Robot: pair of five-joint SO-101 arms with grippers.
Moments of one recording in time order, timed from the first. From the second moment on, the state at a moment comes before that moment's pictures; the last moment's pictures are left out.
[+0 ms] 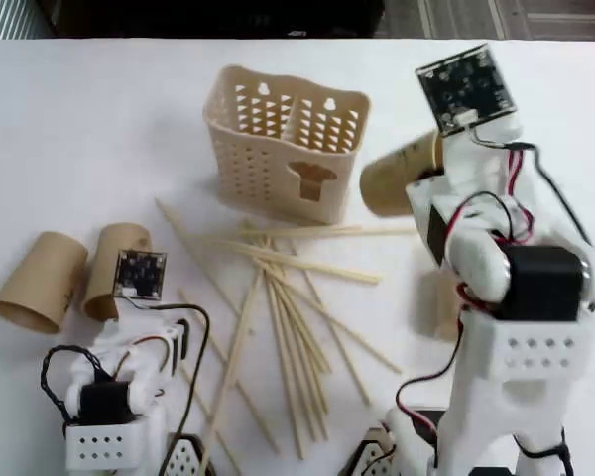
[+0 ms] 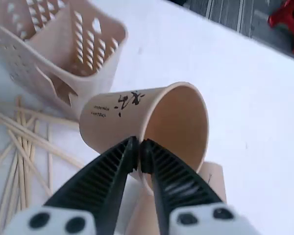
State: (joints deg) left arm -8.5 -103.9 97.2 73.4 -6.7; right arm -4.9 -34.8 -9.2 89.4 23.0
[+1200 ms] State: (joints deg) left arm -8.5 -103.9 97.2 73.4 -6.7; right arm -11.9 -20.7 -15.6 91.5 19.3
